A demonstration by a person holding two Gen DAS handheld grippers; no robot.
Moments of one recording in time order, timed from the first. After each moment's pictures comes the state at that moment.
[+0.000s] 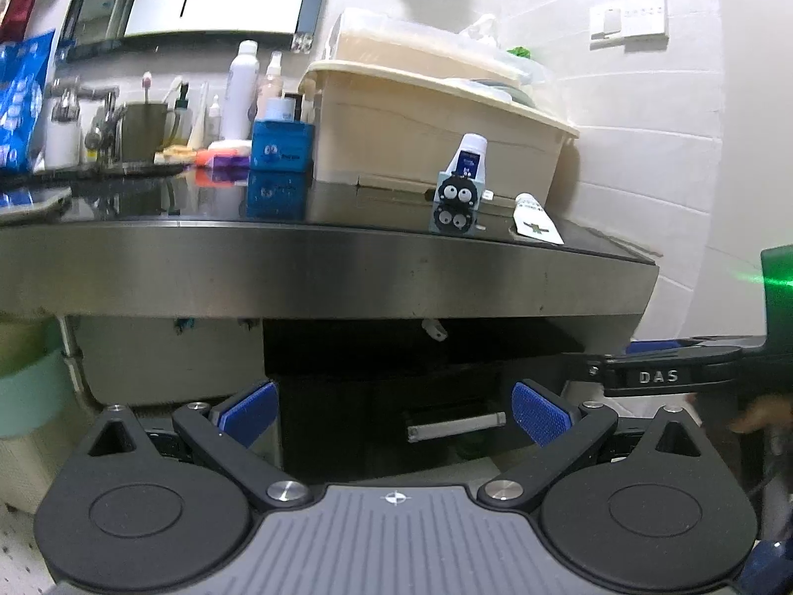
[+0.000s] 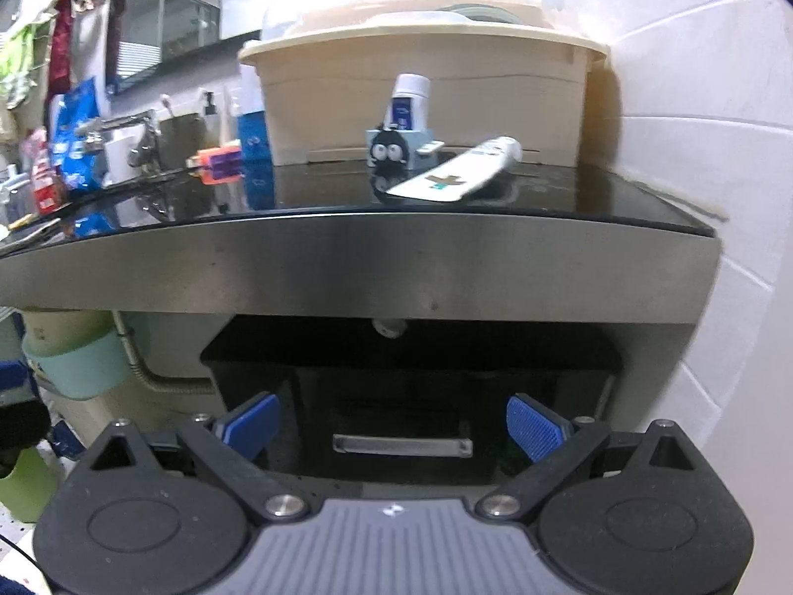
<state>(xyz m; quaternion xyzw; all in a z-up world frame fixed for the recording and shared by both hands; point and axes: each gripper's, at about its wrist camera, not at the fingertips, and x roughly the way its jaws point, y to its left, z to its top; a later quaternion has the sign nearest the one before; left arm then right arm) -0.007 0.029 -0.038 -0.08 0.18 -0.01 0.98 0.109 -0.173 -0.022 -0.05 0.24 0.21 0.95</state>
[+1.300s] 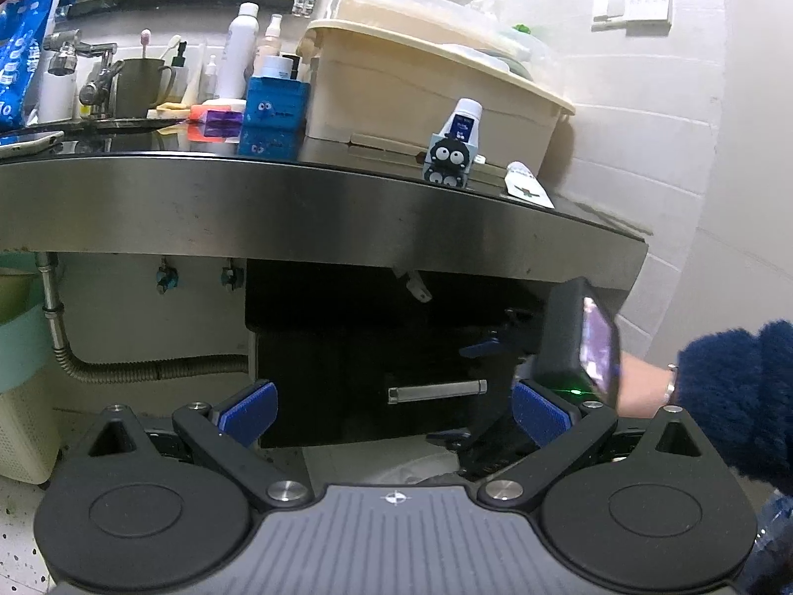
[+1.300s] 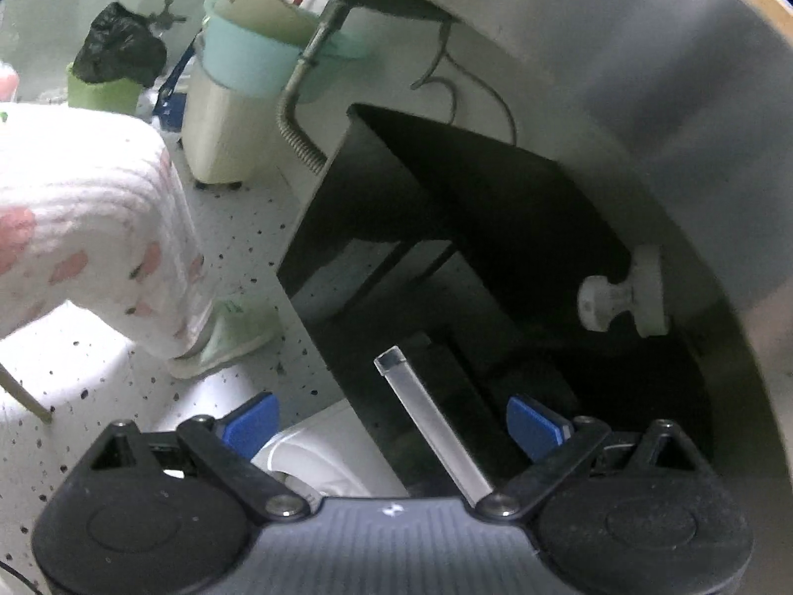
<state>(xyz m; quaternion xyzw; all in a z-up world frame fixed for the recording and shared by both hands) -0.011 0.022 -0.058 -0.09 0.20 -0.02 0.97 0.189 -0.087 -0.137 -0.46 0.21 0.39 0.77</state>
